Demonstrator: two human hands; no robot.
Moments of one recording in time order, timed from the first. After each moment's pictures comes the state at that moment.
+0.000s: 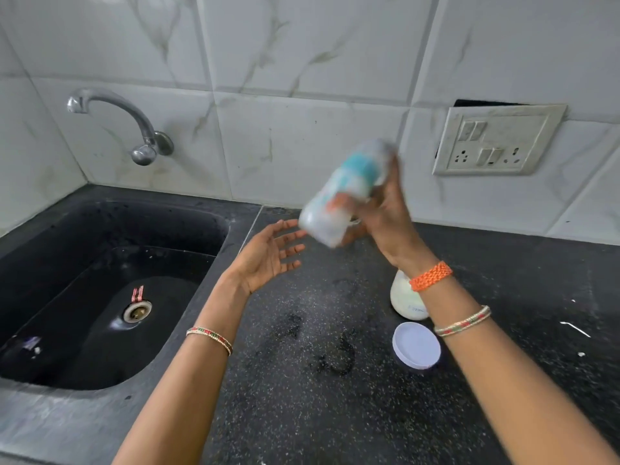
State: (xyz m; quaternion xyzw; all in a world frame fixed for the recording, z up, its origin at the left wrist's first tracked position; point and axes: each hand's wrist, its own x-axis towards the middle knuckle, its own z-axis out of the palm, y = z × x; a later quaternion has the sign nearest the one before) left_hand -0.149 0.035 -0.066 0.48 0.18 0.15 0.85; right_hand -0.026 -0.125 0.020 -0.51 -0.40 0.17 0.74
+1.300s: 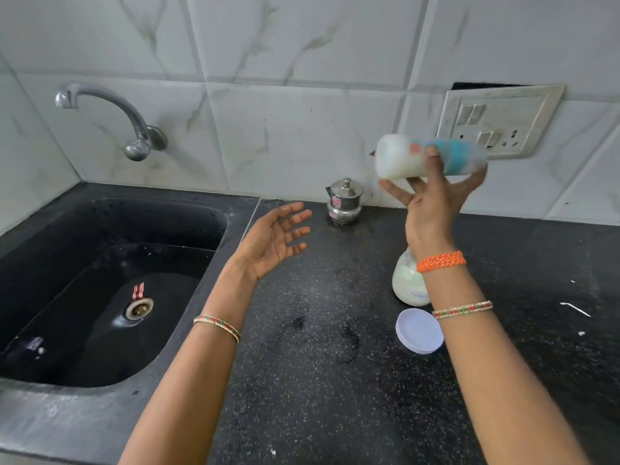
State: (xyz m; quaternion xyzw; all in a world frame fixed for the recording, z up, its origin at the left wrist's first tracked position) left_hand -0.142 0.031 -0.052 0.47 0.16 0.16 0.85; right_hand -0.004 -0.145 0.009 -0.40 -0.21 0.12 0.88
